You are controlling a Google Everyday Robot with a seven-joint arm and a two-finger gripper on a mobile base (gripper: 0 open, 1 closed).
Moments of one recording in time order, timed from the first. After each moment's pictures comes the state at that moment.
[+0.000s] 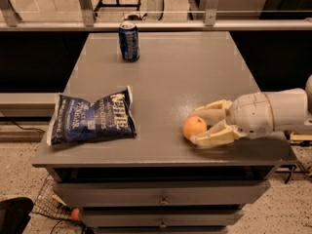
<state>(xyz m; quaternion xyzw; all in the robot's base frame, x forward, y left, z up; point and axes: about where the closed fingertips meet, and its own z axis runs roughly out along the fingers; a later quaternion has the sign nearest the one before) 0.457 -0.118 0.845 -0.57 0.60 0.33 0.44</state>
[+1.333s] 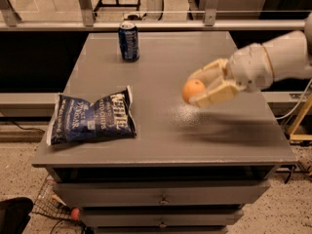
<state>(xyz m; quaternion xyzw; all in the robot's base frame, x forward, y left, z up) 0.511 -0.117 0.910 -0.60 0.63 0.31 0.40</state>
